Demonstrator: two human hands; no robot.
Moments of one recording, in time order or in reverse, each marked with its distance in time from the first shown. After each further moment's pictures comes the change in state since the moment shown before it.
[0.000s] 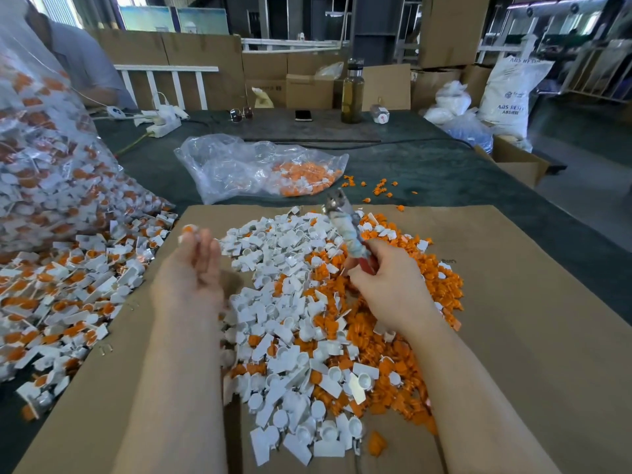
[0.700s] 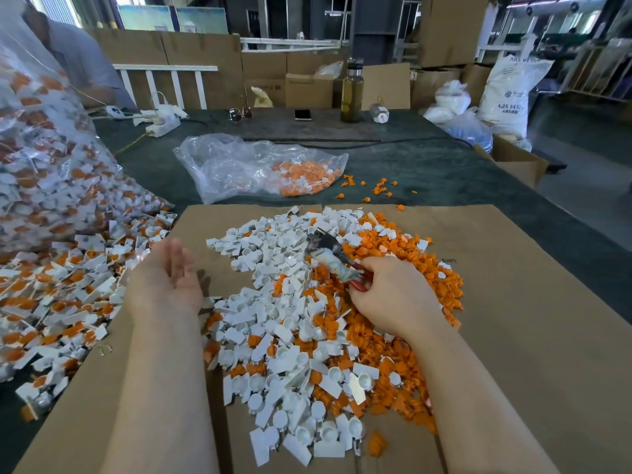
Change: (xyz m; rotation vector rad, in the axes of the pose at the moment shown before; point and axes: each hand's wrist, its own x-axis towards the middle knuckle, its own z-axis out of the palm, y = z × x) left_hand 0.015 0.015 -0.008 -0.123 0.138 0.038; right_hand 0.003 0.011 0.001 -0.458 -0.109 0.038
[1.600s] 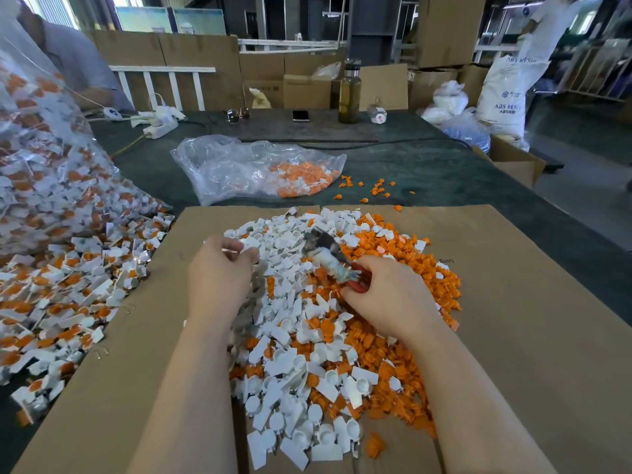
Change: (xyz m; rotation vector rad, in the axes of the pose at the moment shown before) left_hand -0.004 -0.042 0.005 1.414 -0.396 0.556; right_hand -0.003 -0.001 -0.002 0.026 0.018 -0.036
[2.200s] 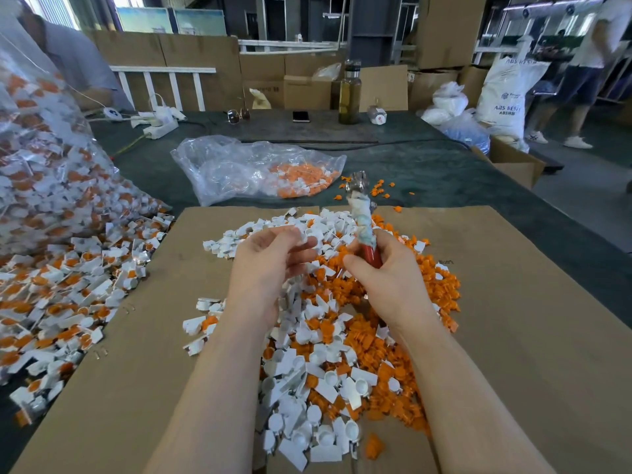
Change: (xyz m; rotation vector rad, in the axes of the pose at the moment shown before) left_hand -0.034 0.036 0.021 -0.727 -0.310 -0.116; right_hand 0.001 -0.012 -0.002 0.849 0.187 0.029
